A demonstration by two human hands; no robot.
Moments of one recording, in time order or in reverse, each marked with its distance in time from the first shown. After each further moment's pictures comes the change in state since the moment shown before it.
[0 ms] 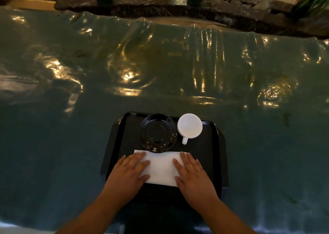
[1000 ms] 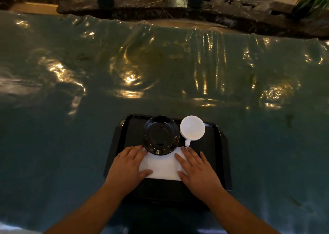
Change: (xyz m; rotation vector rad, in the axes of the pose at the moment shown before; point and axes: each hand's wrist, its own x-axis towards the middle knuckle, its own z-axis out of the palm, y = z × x) left_hand 0.028 -0.010 -0.026 0.055 -0.097 -0.146; right_hand 0.024 0.020 -0.006 -0.048 -0.010 -0.045
